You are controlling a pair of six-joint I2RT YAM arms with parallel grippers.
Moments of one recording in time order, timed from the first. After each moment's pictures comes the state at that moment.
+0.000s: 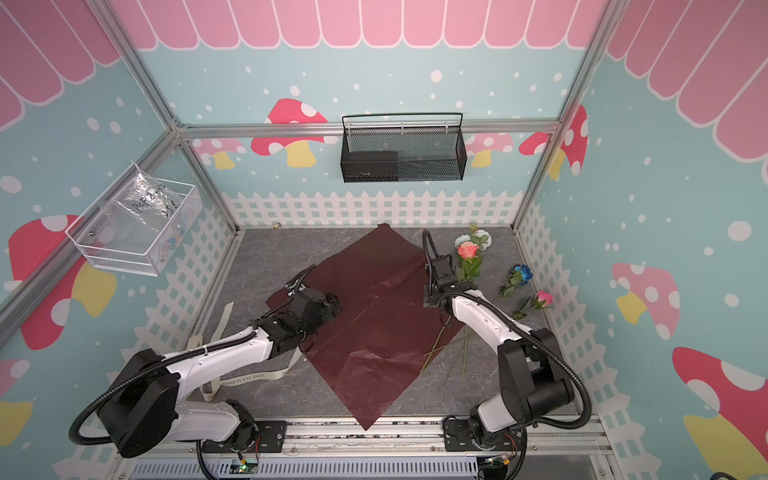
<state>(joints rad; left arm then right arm) -0.64 1.32 0.71 -0.12 -0.35 -1.01 0.31 1.47 0.98 -0.49 0.24 0.33</state>
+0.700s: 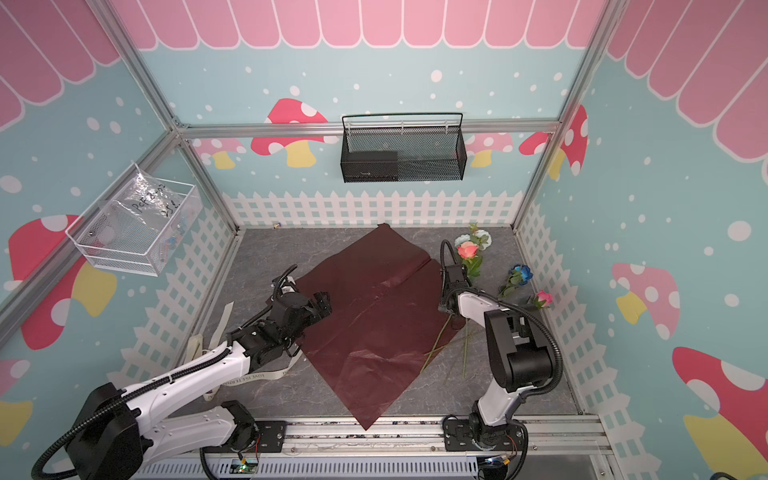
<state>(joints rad) -0.64 1.14 0.64 -0.13 -0.41 -0.88 0.18 1.71 0.90 -0.29 0.26 0.39</state>
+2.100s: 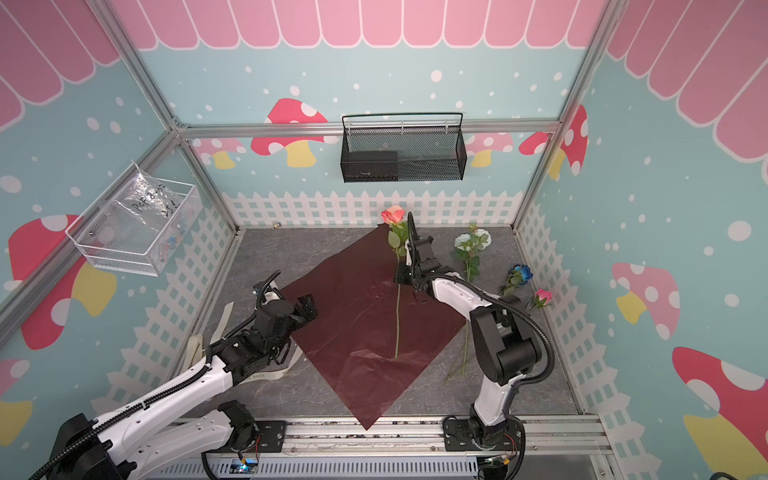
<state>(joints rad) -0.63 0.97 0.59 -0.22 -0.53 -0.84 0.41 1.82 1.25 -0.17 -0.14 0.47</state>
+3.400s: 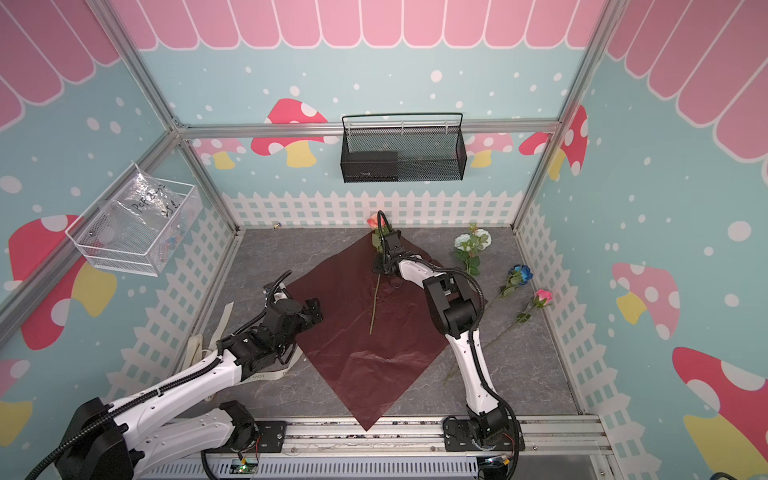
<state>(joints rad) -0.63 1.06 0.59 -0.21 -0.47 -0.85 0.45 2.37 1.80 -0.27 -0.10 0.54</state>
